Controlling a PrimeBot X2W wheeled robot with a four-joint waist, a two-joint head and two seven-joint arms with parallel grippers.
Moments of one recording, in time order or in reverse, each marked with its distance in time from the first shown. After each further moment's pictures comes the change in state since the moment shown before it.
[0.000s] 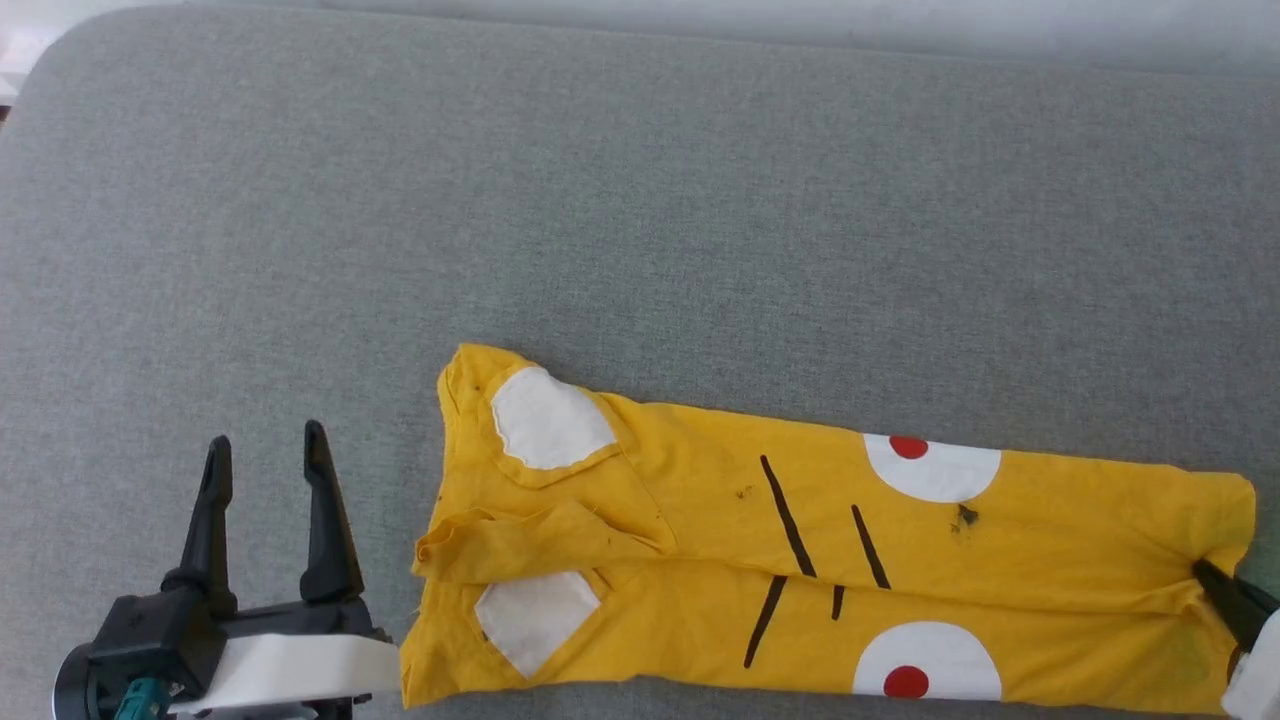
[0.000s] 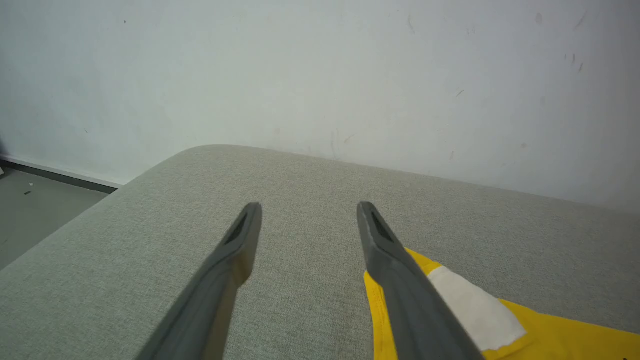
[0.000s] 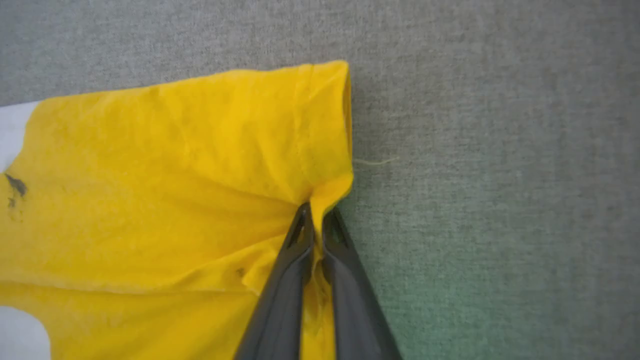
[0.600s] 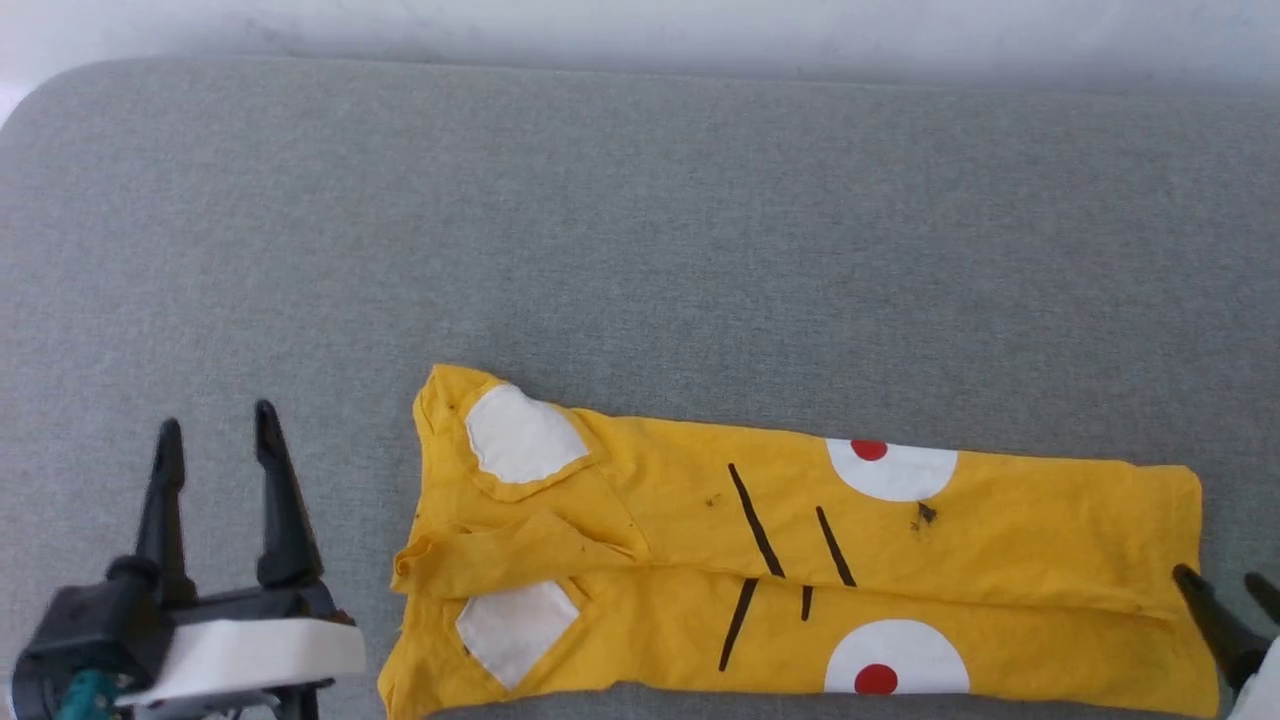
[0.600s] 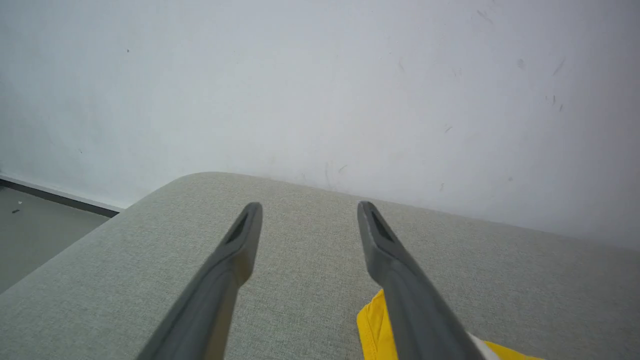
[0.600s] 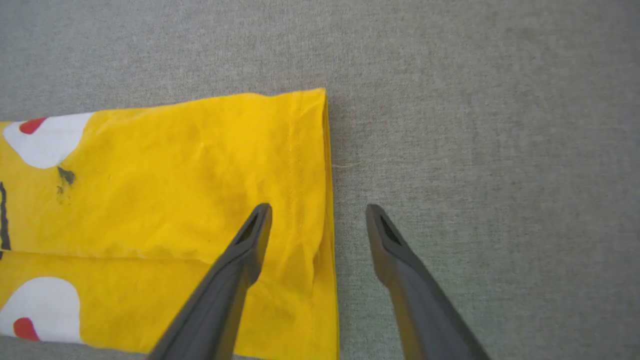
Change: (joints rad) left arm -0.020 0.056 0.041 -0.028 -0.083 0.008 0.002; right arm 0.066 0.005 -0.029 -0.140 0.003 -0.001 -0.008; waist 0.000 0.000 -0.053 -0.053
